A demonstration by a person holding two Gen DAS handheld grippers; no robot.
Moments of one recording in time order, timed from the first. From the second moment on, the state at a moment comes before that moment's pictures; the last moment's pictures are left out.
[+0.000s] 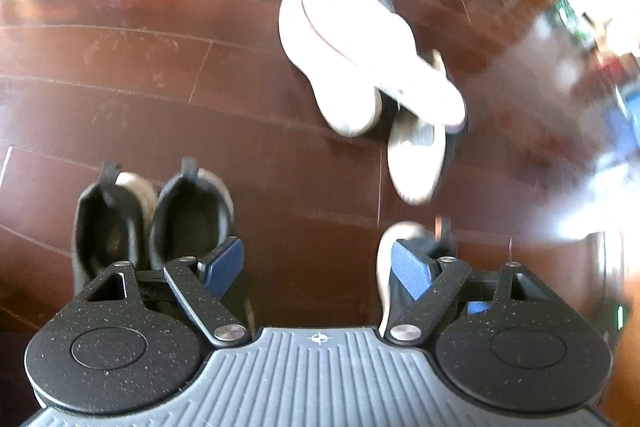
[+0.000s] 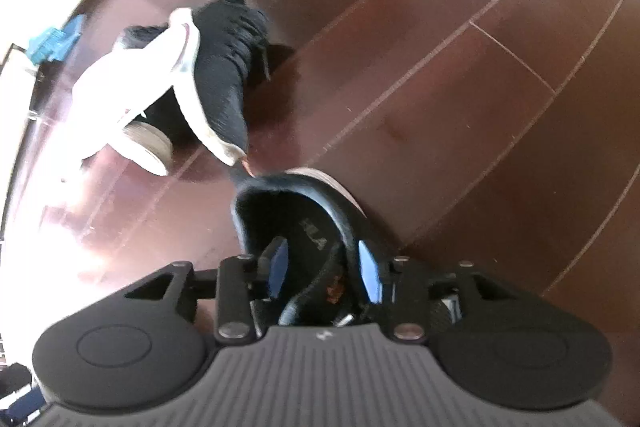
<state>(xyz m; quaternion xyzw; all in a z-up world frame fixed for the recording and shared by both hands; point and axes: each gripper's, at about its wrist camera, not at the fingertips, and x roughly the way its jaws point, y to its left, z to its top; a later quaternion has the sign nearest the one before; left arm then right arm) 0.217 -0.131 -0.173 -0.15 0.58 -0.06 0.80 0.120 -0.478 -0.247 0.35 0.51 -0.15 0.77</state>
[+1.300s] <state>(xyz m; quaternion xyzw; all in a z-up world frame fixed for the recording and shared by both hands) 0.429 -0.098 -0.314 -0.49 0.49 -0.01 0.72 0.180 -0.466 -0.223 0.36 0.48 -0.01 0.80</state>
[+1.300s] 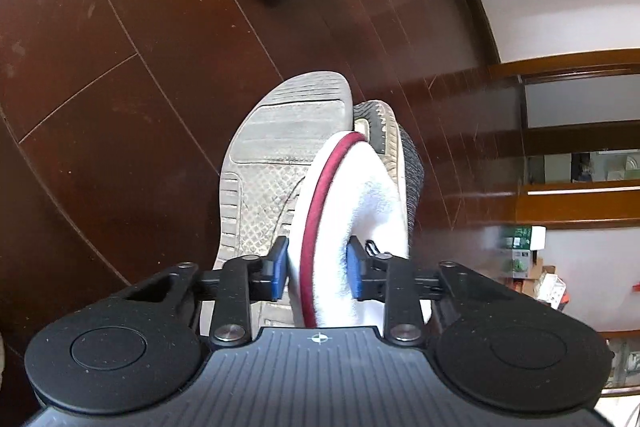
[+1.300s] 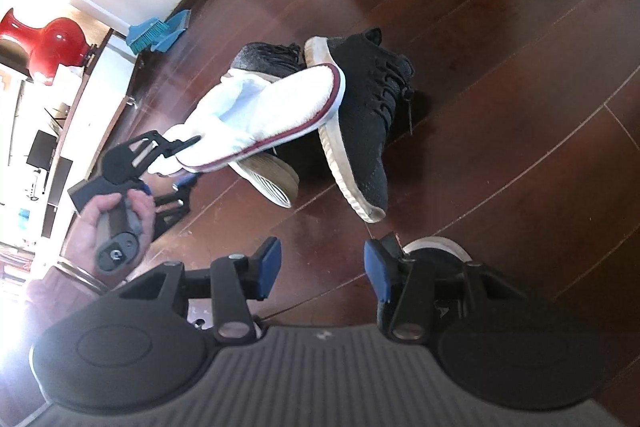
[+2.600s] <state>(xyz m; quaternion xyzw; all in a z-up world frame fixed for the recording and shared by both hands) 0.143 -0.286 -0.219 -0.28 0.62 -0.34 0.64 -0.063 -0.538 -0.049 0.40 0.33 -0.11 0.85</state>
